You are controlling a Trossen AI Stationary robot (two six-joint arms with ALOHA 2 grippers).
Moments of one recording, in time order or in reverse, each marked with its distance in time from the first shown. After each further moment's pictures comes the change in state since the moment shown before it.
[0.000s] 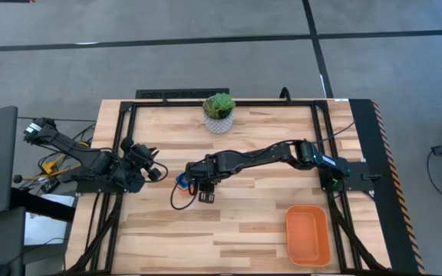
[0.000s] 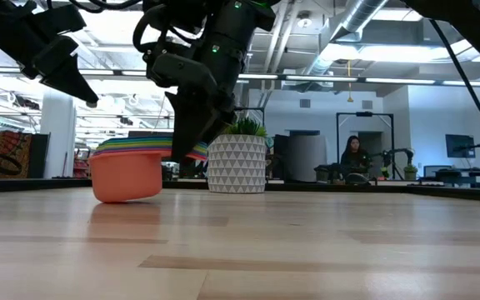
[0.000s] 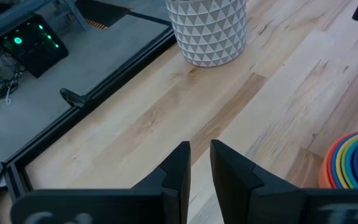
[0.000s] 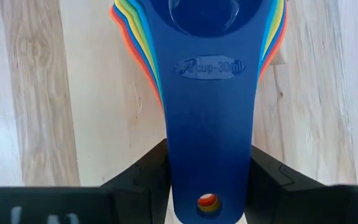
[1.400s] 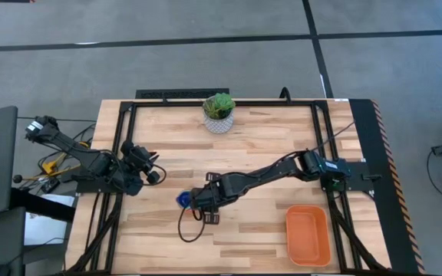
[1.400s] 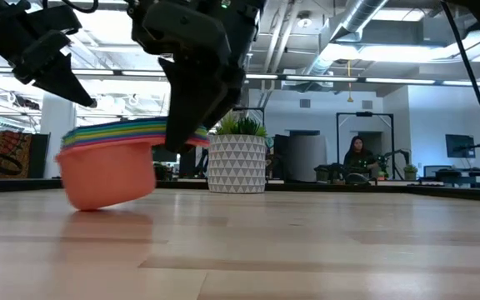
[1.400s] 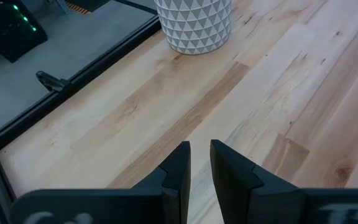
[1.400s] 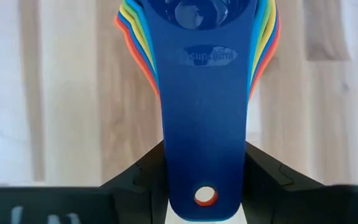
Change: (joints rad) left arm -0.047 0.001 0.000 -0.032 0.056 -0.107; right arm 0.159 -0.016 -0.009 0.000 0.112 0.065
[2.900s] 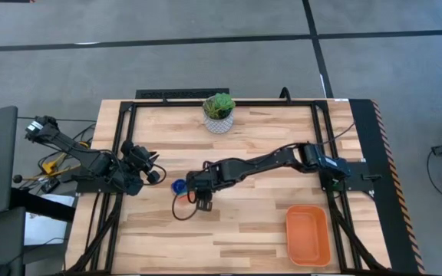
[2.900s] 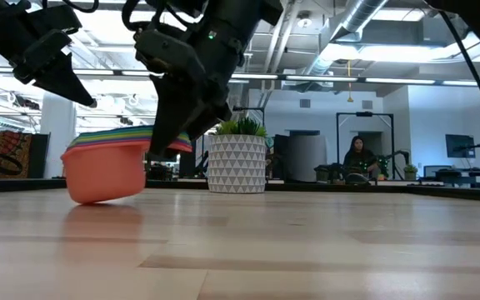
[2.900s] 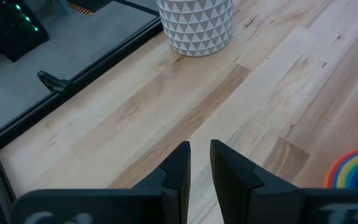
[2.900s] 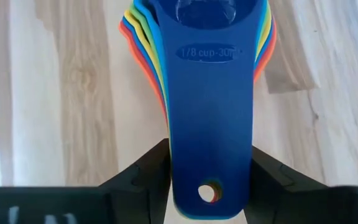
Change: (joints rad) left arm 0.000 0.000 0.000 0.004 -0.009 -0.007; right arm -0.102 -0.025 -0.079 0.168 -0.088 -0.002
